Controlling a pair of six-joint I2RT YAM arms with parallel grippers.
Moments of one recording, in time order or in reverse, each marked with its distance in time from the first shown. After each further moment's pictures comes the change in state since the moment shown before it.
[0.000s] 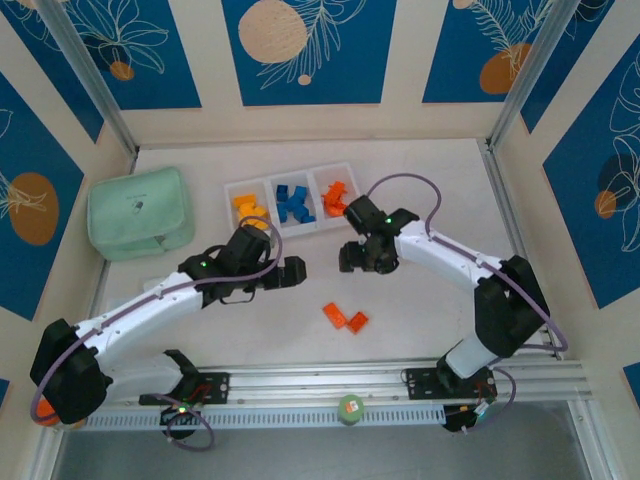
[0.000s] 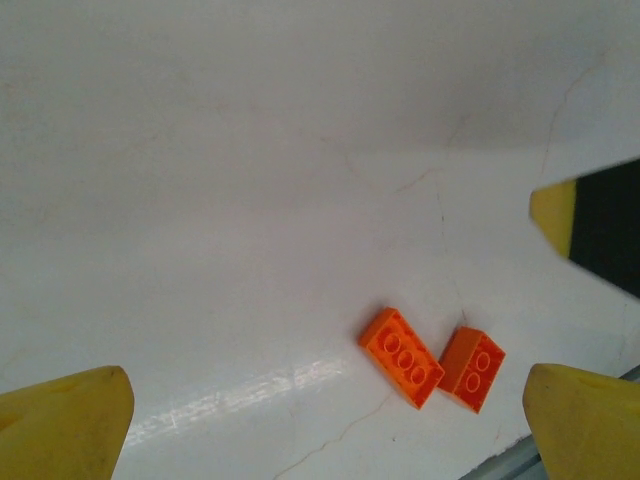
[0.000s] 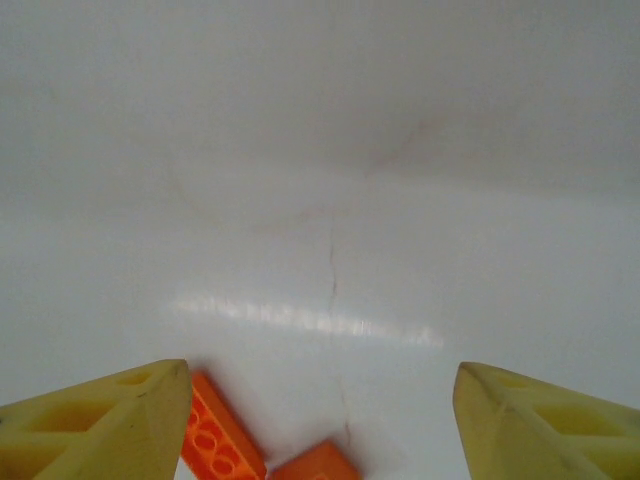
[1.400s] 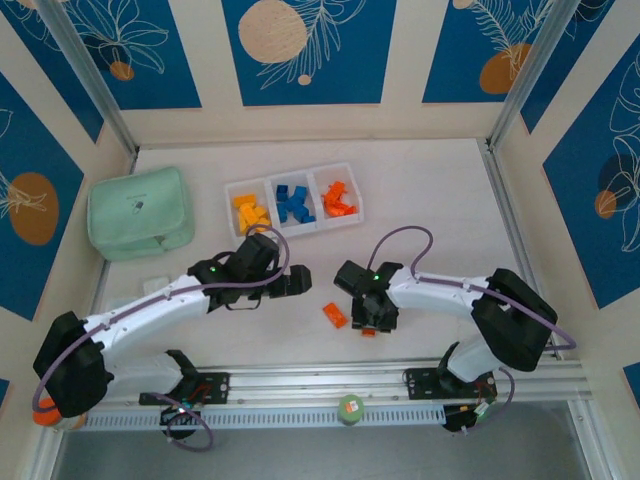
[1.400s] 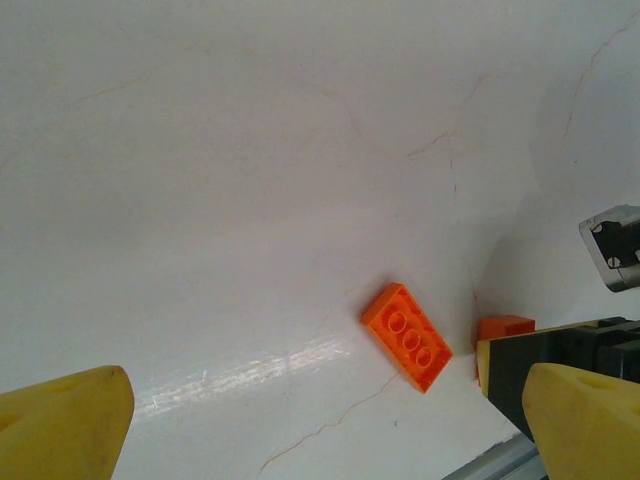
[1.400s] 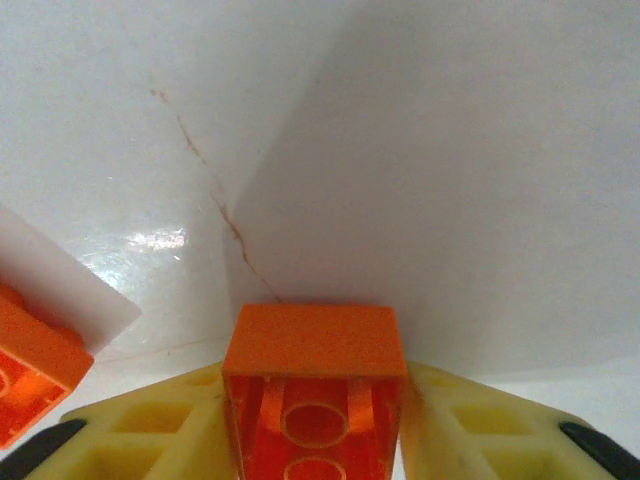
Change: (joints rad) left arm -0.051 0.029 -0.027 0.018 -0.015 -0.050; right arm 0.249 -0.058 -0.337 0.058 0.002 0.418
